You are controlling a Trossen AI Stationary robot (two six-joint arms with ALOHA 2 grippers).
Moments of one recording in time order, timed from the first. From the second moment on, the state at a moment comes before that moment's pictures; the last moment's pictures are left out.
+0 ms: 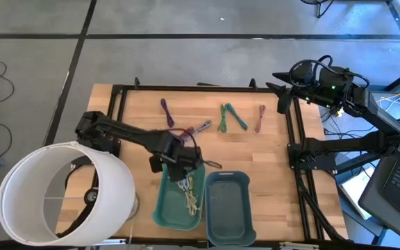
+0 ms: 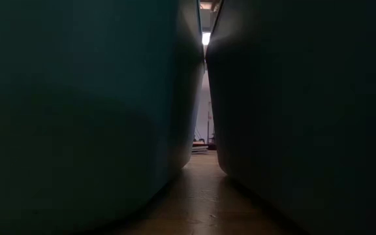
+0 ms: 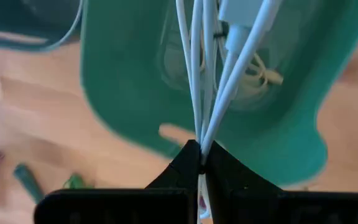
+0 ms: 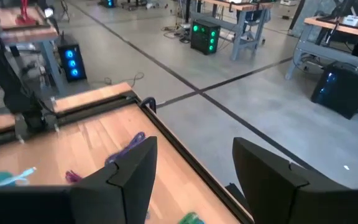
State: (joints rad) left arm -0.24 1.78 1.64 -1.22 -0.09 1.12; right arm -0.29 0.91 1.38 -0.76 0.28 0.05
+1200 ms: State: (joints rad) left arm -0.30 2.09 1.64 -1.05 0.05 0.90; right arm -0.29 0.85 1.38 -0.97 0.28 -0.06
